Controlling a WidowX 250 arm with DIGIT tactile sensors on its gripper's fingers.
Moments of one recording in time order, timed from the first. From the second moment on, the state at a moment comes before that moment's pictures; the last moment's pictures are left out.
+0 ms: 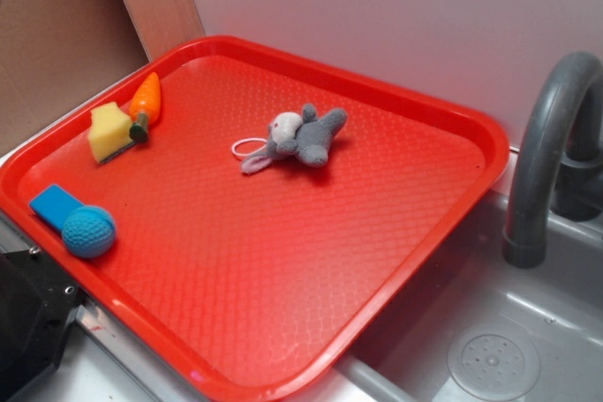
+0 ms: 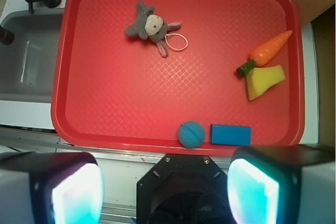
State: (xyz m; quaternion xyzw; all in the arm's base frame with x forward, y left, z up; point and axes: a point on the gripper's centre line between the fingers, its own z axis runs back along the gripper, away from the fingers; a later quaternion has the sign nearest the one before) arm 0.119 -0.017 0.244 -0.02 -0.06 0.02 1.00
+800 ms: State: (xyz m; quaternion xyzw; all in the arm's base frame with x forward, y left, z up) arm 0.137 0.010 0.241 -0.06 -0.01 0.26 0.96
